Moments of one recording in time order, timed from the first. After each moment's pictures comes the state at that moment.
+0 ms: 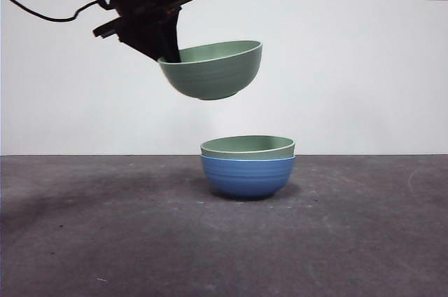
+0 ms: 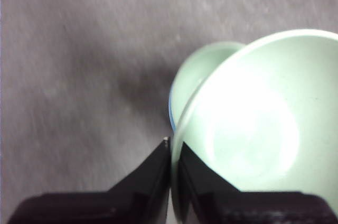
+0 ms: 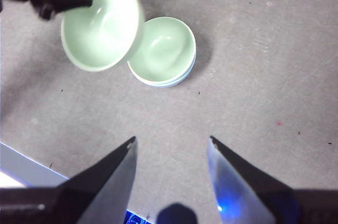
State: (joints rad) left arm -0.45 1.74 1.59 -0.69 0.13 -0.05; right arm 0.41 1.20 1.73 -1.35 -0.10 0.02
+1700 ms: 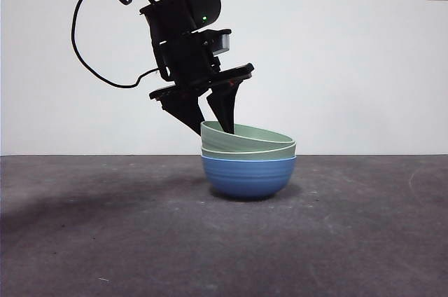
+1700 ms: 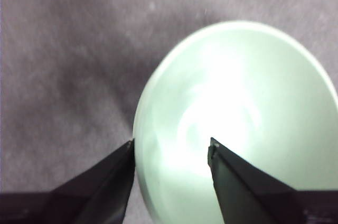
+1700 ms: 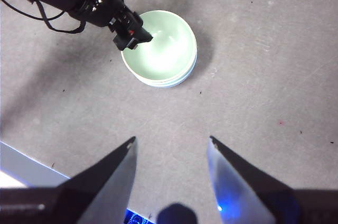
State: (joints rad) left arm -0.54 2.11 1.84 -0.77 0.11 -0.03; right arm 0.41 1.20 1.73 -1.36 -0.10 0.03
